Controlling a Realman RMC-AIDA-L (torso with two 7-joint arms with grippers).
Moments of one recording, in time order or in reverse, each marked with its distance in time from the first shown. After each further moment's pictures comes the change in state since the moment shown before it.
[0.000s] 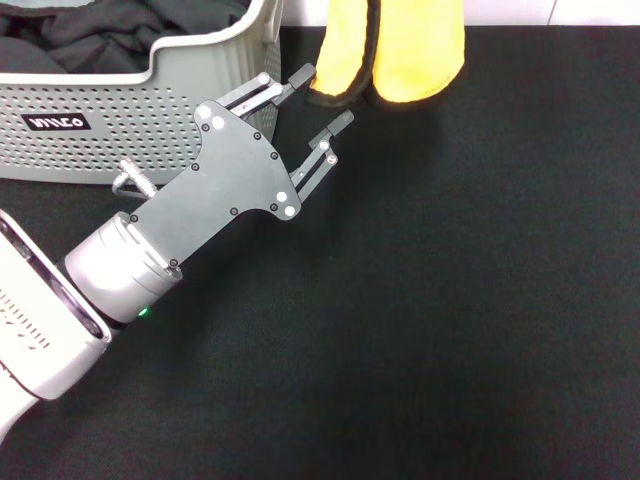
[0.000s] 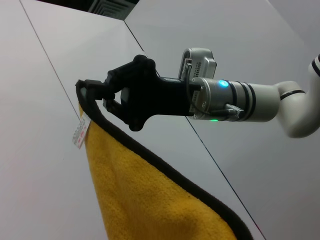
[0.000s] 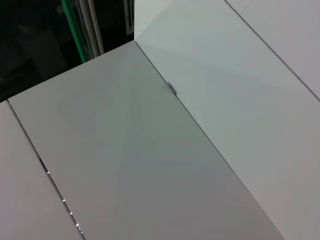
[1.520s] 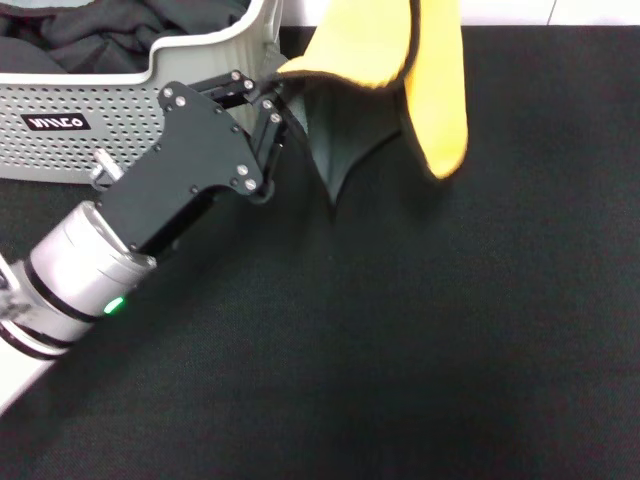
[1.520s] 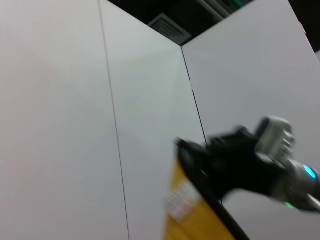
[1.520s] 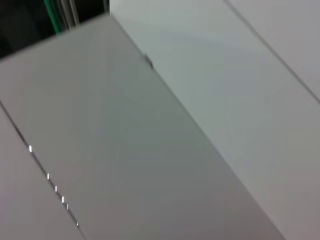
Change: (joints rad) left arm 0.007 0.017 0.012 0.002 -0.064 0.081 -0.356; right arm -0.105 0.007 -0.020 0.003 -0.093 0.075 -0.066
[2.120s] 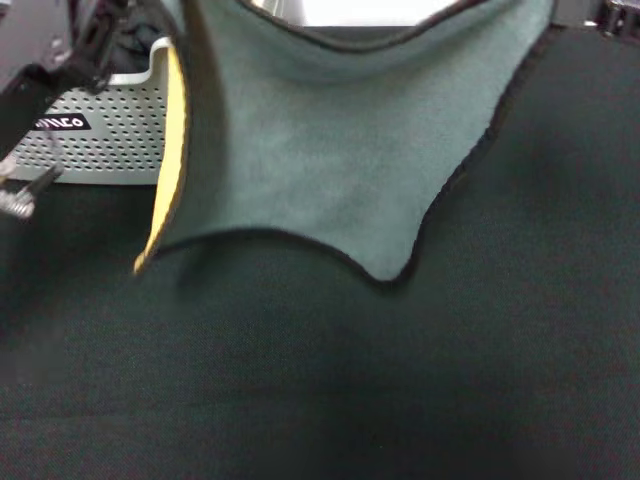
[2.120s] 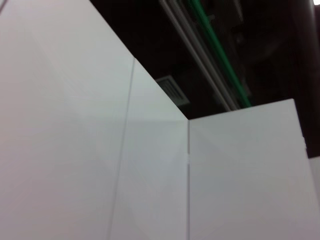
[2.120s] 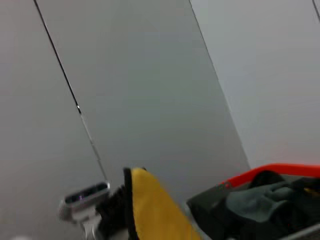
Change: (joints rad) left arm -0.063 0.173 -0.153 0.035 0.035 0.178 -0.524; right arm -0.230 -0.055 -0.043 -0.137 -0.106 0.171 -0.222
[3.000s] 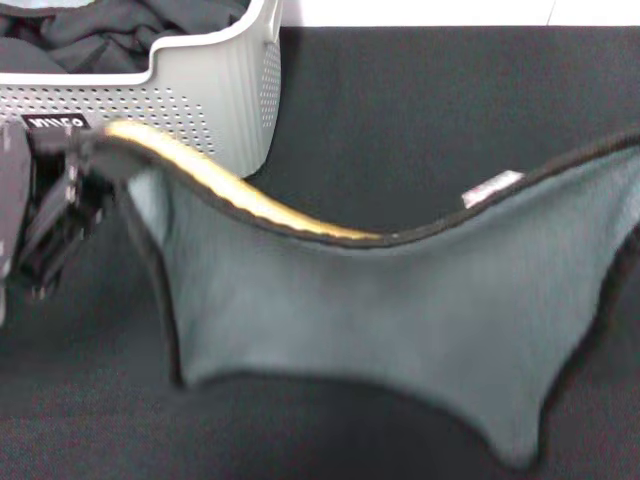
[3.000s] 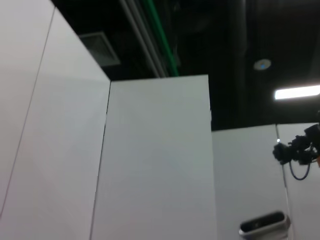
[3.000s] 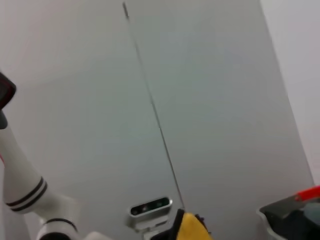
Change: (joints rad) left arm 0.180 0.063 -0.004 0.125 0.269 0.161 -0.067; right arm -0.520 0.024 -0.240 -0.577 0.330 0.057 0.087
